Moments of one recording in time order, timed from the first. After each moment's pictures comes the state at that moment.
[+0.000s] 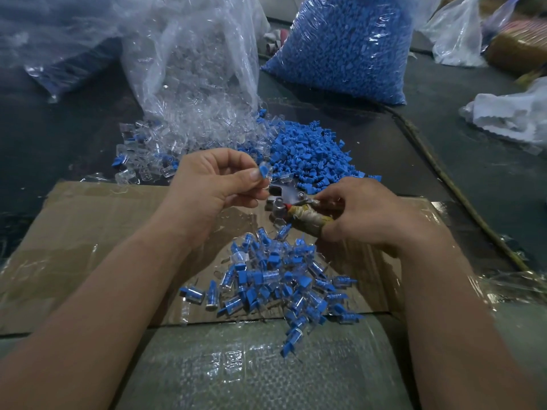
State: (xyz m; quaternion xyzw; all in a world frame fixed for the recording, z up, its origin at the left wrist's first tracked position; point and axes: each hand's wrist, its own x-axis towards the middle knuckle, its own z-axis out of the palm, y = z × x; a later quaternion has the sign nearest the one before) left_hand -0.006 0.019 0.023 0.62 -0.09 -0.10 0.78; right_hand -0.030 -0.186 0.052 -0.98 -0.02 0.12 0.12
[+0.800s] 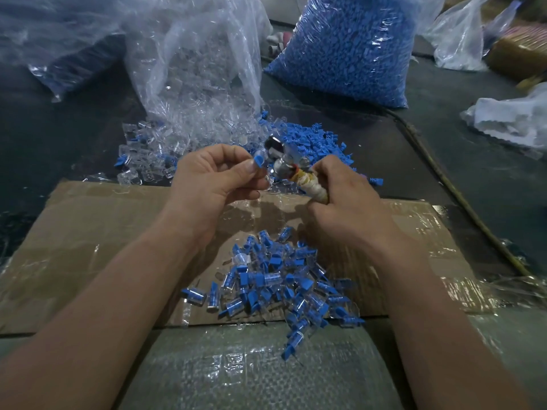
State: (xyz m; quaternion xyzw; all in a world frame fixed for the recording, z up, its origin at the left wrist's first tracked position) left_hand -0.011 0.013 0.029 0.58 -0.06 -0.05 0.81; right_hand -0.032 -0.164 0.039 -0.97 -0.05 -0.04 0.23
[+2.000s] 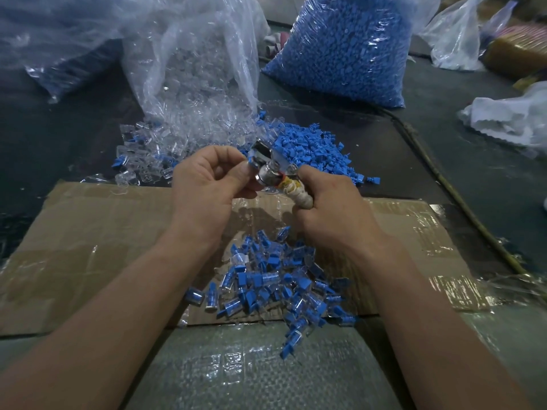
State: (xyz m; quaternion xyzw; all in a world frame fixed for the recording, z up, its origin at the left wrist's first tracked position) left_hand -0.016 0.006 0.023 0.64 -0.06 0.06 0.76; right_hand -0.036 -0.148 0.040 -0.97 -0.07 -0.04 0.23
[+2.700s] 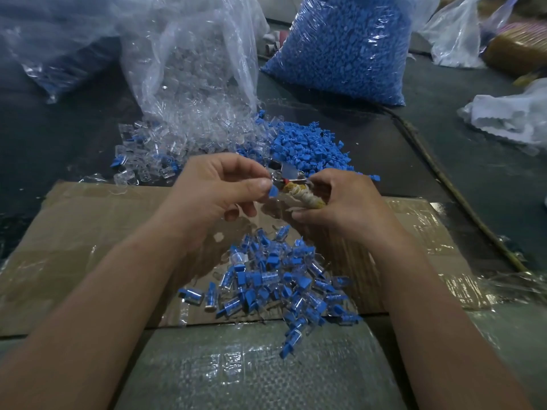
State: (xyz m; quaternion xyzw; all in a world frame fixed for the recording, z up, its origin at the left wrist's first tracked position) left_hand -0.016 0.021 0.034 0.68 -0.11 -0.13 0.71; right_hand -0.028 -0.168 0.040 -0.97 0.01 0.01 0.24
